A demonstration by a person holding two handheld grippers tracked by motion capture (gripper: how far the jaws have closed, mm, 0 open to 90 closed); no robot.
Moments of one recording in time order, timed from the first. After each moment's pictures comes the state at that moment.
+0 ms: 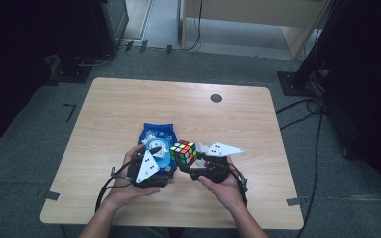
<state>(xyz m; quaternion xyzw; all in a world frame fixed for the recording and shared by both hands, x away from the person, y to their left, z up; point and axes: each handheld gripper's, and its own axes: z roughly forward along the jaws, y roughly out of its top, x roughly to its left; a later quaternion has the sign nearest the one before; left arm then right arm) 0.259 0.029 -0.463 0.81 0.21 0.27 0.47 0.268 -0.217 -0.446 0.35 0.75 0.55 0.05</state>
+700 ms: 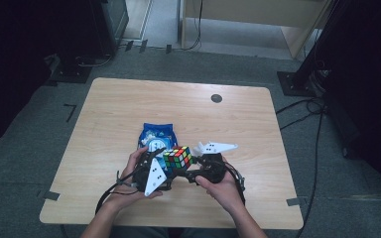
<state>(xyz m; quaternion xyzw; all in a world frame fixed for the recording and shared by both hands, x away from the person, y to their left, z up) 0.247 0.015 -0.472 0.81 0.14 0.35 0.46 0.270 -0.208 -0.445 0.36 0.77 0.53 -0.02</state>
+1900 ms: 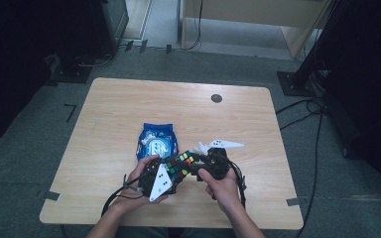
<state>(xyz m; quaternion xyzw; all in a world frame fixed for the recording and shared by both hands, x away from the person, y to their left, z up) 0.238 0.002 -0.479 0.81 0.12 0.32 0.47 0.276 -0.216 -0.444 0.44 0.71 0.55 -0.06</state>
